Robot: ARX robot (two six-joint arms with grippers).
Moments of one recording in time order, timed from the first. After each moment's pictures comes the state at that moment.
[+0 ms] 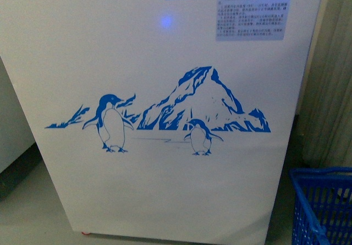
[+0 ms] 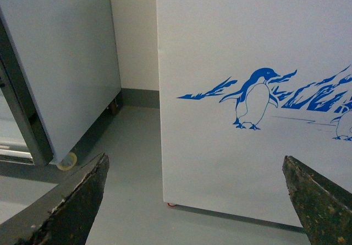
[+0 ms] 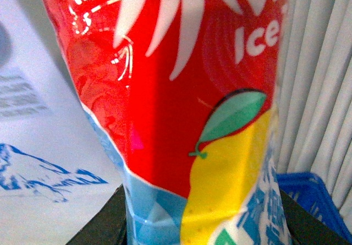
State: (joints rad) left arm 0.00 0.00 0.01 0.00 0.00 0.00; right arm -0.30 0.84 0.68 0.05 -0.18 0.14
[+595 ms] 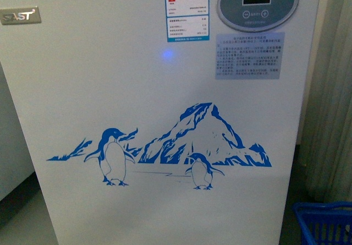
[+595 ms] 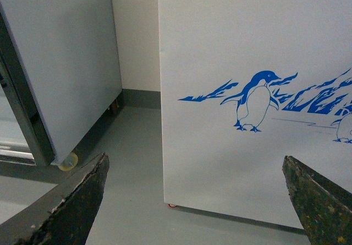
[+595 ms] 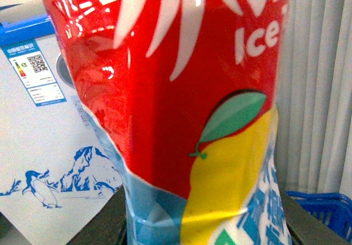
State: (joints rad) left arm 0.00 0.00 0.01 0.00 0.00 0.00; right arm -0.10 0.38 0.56 -0.12 -0.03 0.22
